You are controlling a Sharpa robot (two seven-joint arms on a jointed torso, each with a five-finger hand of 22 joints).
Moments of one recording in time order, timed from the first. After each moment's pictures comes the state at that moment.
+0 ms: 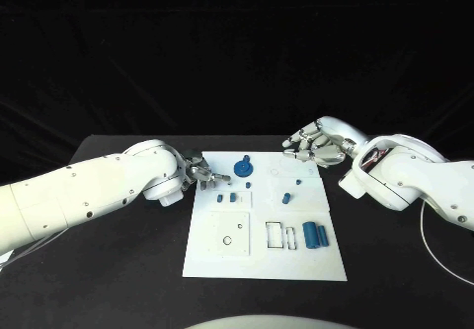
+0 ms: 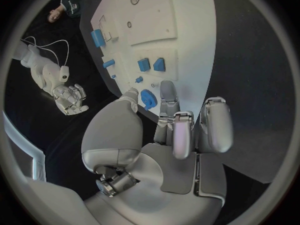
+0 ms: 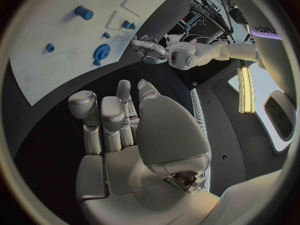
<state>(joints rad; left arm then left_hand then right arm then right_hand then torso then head) 1.24 -0.73 -0.02 1.43 -0.99 -0.04 -0.57 1.00 -0.11 0.04 0.29 0.16 0.99 0.07 0.42 0.51 1.24 -0.01 0.71 0.66 1.47 -0.08 1.52 1.31 0.06 1.45 0.03 1.30 1.31 1.28 -0.94 -0.03 1.66 -1.01 -0.32 -0.01 1.40 -0.03 0.03 0.28 0.30 1.01 0.14 0.09 0.07 1.14 0.05 0.69 0.77 1.46 -0.03 1.08 0.98 0.12 1.21 0.08 1.18 0.92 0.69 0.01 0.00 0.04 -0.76</state>
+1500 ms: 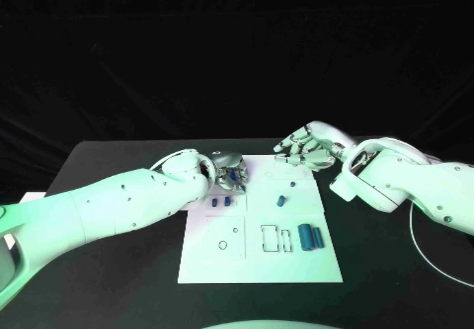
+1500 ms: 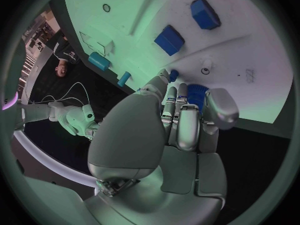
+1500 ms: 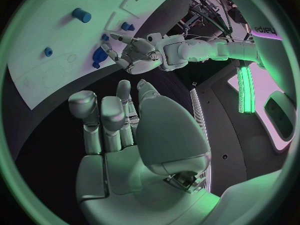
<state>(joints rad) 1.20 -0.51 -0.05 1.25 -1.46 -0.12 -0.14 1.49 -0.12 0.19 0.12 0.09 1.03 0.13 0.11 0.14 1.07 0.08 0.25 0.10 1.46 0.00 1.36 1.19 0.11 1.45 0.10 1.09 1.21 1.28 -0.93 -0.03 1.65 -1.01 -0.32 0.00 1.40 -0.03 0.03 0.28 0.30 1.01 0.14 0.09 0.07 1.14 0.05 0.69 0.76 1.46 -0.03 1.07 0.98 0.12 1.21 0.08 1.18 0.92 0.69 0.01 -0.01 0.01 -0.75</state>
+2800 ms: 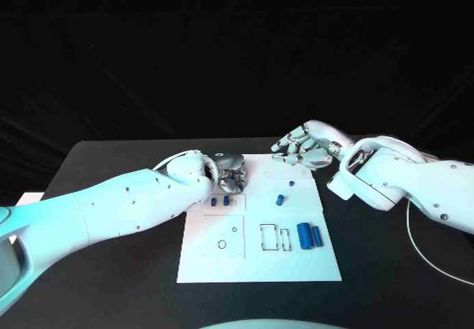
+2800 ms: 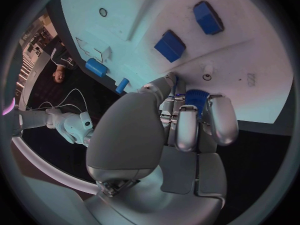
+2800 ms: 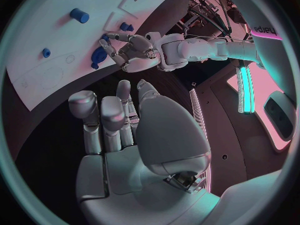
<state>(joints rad) 1.19 -0.49 -0.04 1.25 -1.51 -0.09 -0.19 1.51 -0.13 0.48 0.03 0.10 1.14 0.13 0.09 0.11 1.22 0.06 0.17 0.09 1.47 -0.02 1.38 1.17 0.08 1.46 0.08 1.24 1.31 1.28 -0.92 -0.03 1.65 -1.01 -0.32 0.00 1.40 -0.03 0.03 0.28 0.30 1.01 0.14 0.09 0.07 1.13 0.05 0.69 0.76 1.46 -0.03 1.07 0.98 0.12 1.21 0.08 1.18 0.92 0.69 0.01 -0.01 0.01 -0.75</state>
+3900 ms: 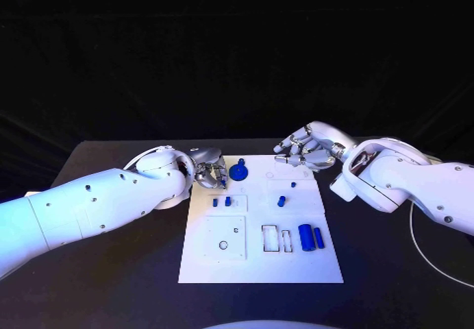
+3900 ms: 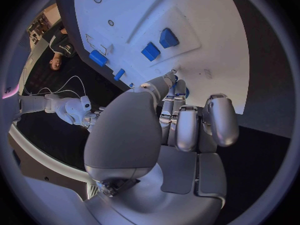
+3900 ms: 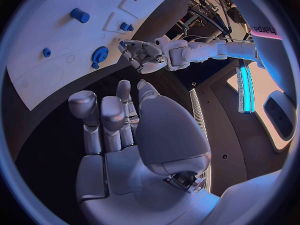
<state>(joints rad) 1.20 -0.66 0.00 1.36 -1.43 -0.09 -0.20 1.48 -0.15 0.51 0.01 0.10 1.15 0.13 0.09 0.11 1.24 0.06 0.15 0.09 1.47 -0.02 1.38 1.16 0.08 1.46 0.08 1.25 1.31 1.28 -0.93 -0.03 1.65 -1.00 -0.32 0.00 1.40 -0.03 0.03 0.28 0.30 1.01 0.14 0.09 0.07 1.13 0.05 0.69 0.76 1.46 -0.03 1.07 0.98 0.12 1.21 0.08 1.18 0.92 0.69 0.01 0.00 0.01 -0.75</state>
